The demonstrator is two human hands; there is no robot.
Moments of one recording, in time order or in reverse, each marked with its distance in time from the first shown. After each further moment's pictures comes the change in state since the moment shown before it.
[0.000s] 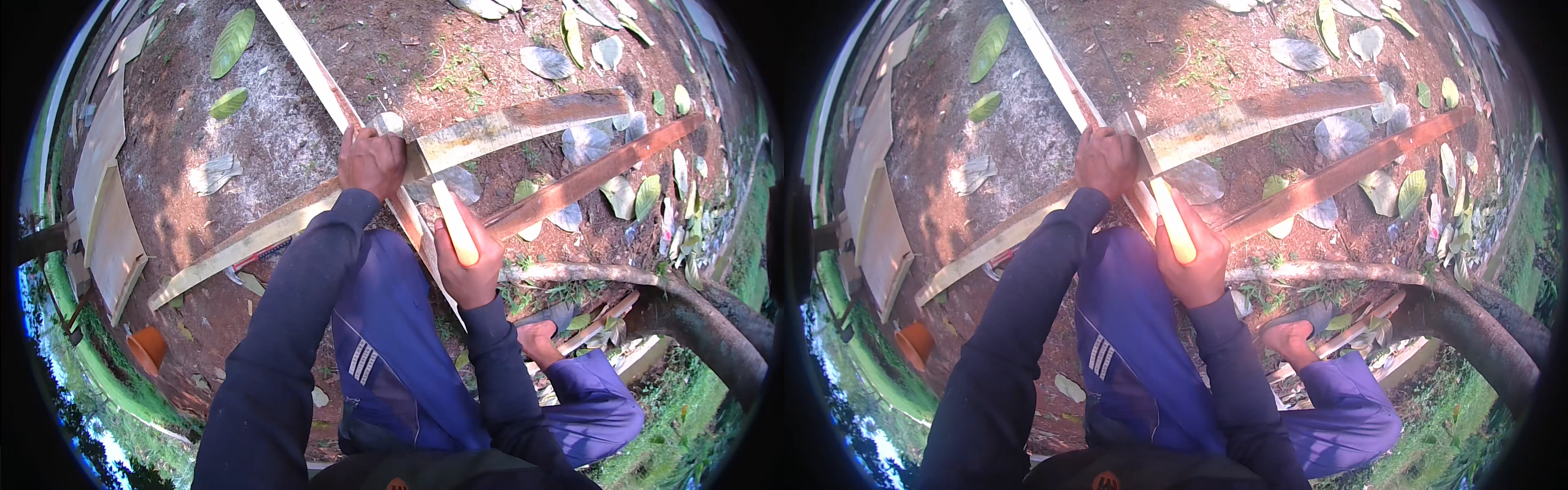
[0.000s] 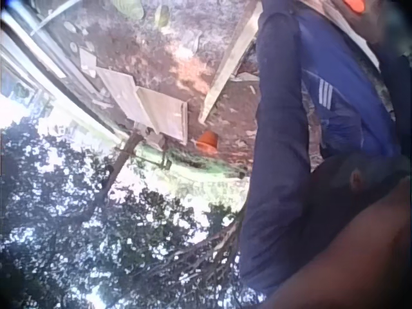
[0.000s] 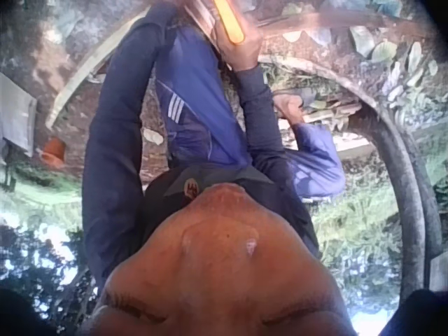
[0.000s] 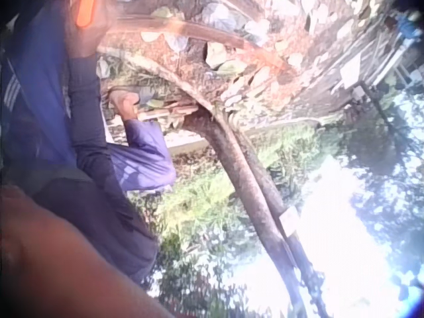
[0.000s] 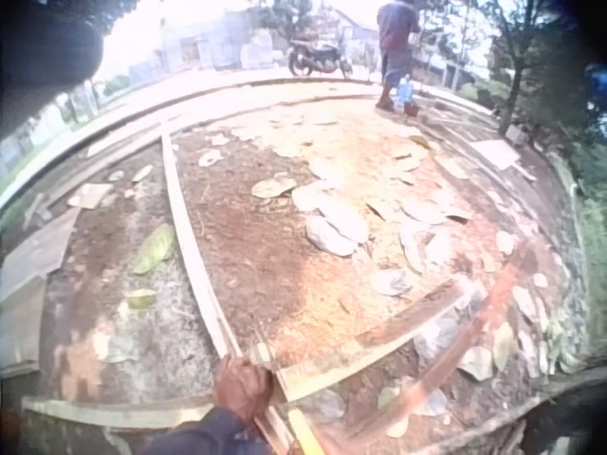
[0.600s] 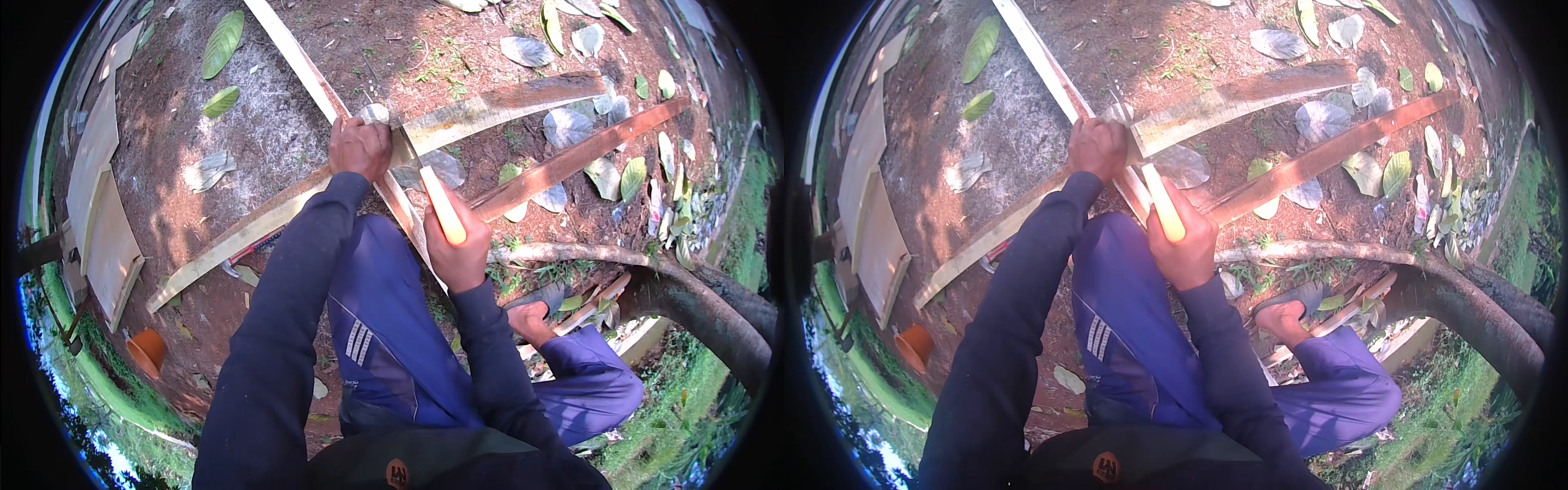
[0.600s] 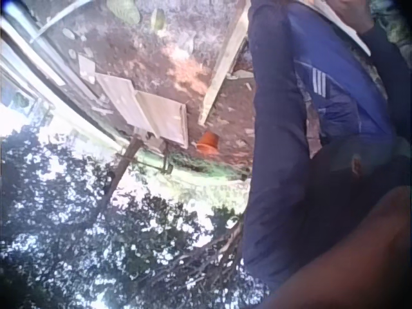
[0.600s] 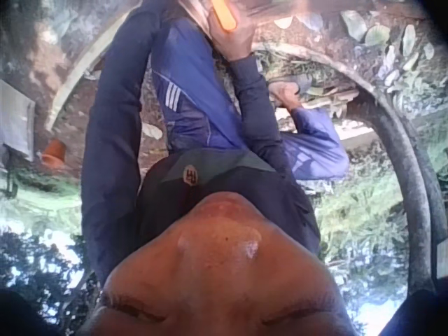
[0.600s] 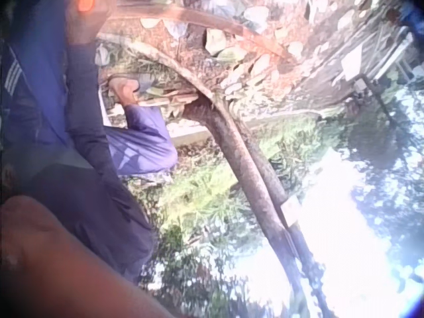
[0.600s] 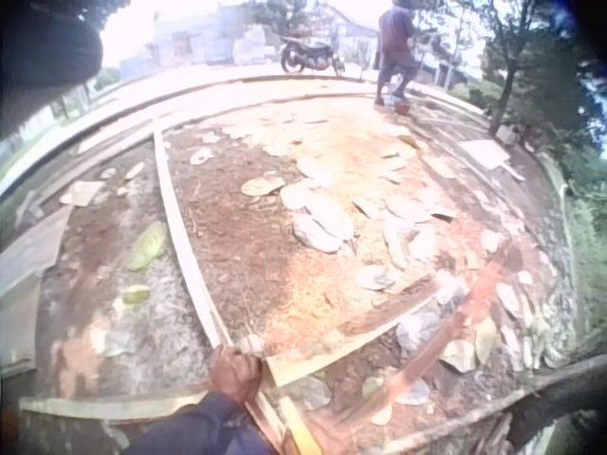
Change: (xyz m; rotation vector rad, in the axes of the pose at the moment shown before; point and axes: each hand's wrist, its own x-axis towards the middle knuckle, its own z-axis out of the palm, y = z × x) left_hand 0.002 -0.003 0.005 0.046 0.042 -0.003; right_hand -0.007 -0.013 -0.009 -0.012 -0.031 0.069
